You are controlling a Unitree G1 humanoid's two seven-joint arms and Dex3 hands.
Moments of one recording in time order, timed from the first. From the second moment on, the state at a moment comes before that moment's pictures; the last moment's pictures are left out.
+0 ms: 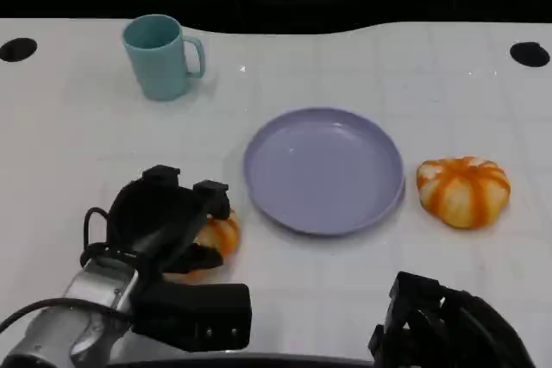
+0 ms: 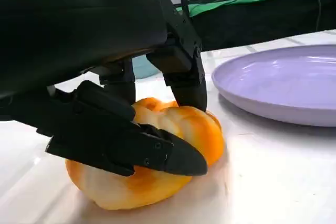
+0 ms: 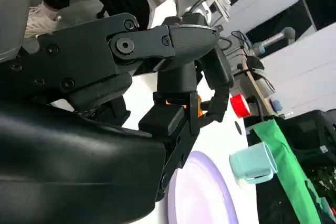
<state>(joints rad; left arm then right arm) -0.41 0.33 -0.53 0.54 0.91 -0.10 0.31 0.20 -0.05 0.06 -0.04 0.45 0.15 0.63</state>
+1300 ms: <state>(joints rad) -0.39 0.31 -0.37 0.20 0.83 -0.21 0.33 0.19 -0.05 0.06 -0.02 0.45 0.16 0.64</state>
